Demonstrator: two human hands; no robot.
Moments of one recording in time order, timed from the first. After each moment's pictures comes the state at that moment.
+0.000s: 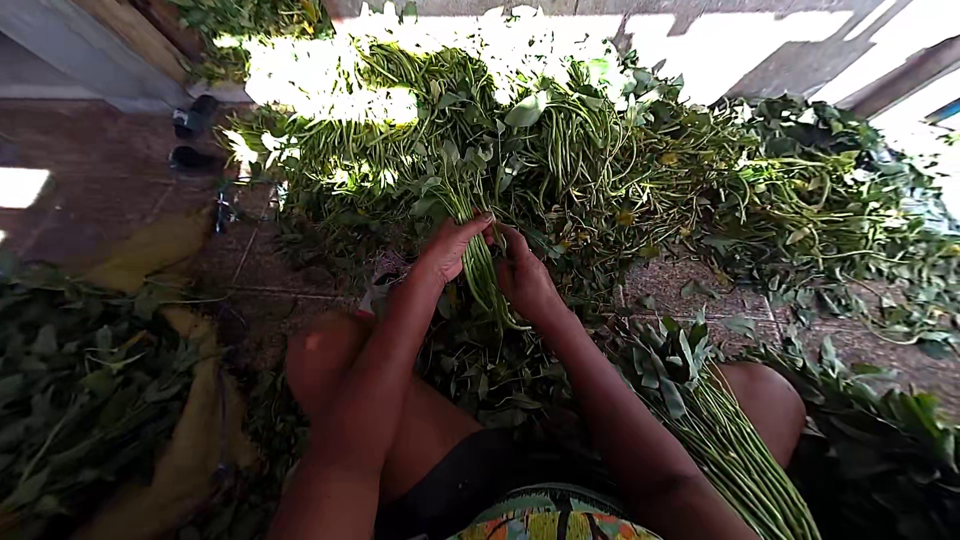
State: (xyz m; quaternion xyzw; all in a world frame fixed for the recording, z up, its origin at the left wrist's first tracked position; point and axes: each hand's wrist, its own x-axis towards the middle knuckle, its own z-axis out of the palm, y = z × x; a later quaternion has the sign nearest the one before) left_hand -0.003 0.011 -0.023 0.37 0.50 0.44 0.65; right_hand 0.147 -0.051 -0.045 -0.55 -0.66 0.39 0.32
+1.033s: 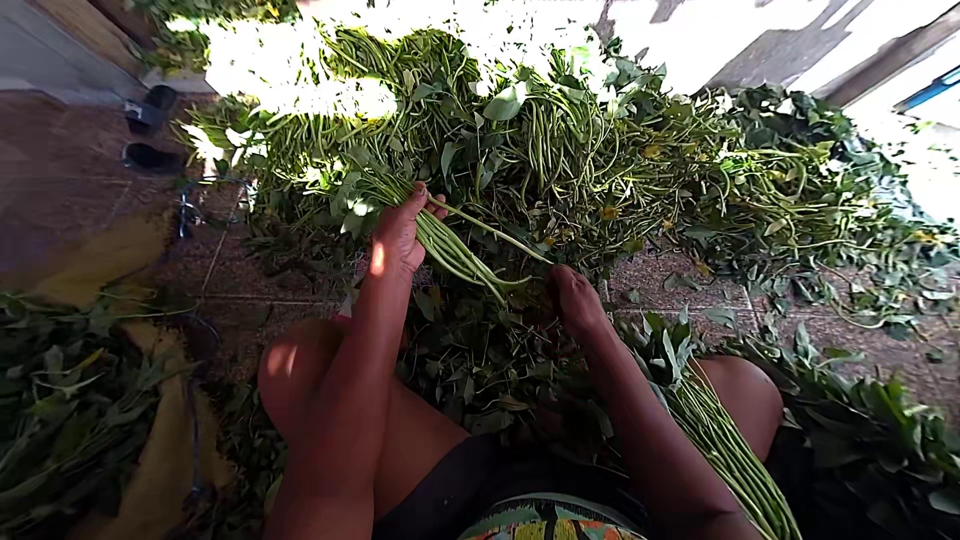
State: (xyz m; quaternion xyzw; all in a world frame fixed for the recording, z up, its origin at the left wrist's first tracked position) left_hand -0.009 0.036 -0.013 0.22 0.49 0.60 0.59; right_hand 0.219 -0.064 -0.062 -0.61 -0.34 0.59 0.40
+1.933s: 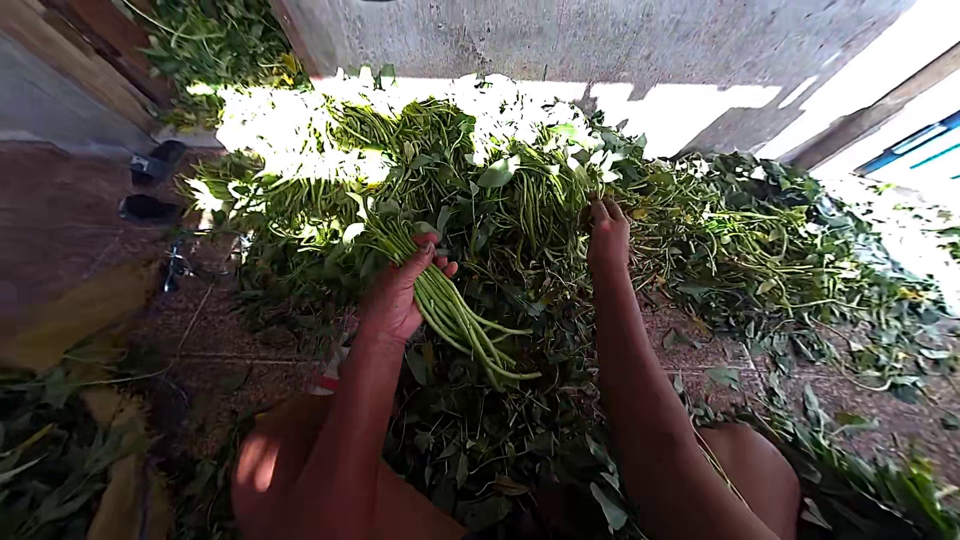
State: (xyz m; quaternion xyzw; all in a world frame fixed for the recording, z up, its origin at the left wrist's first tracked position) left_hand -0.004 0.039 0.018 0.26 0.41 0.59 0.64; right_hand 0.296 0.136 -0.055 -0.61 -0.37 0.33 0.61
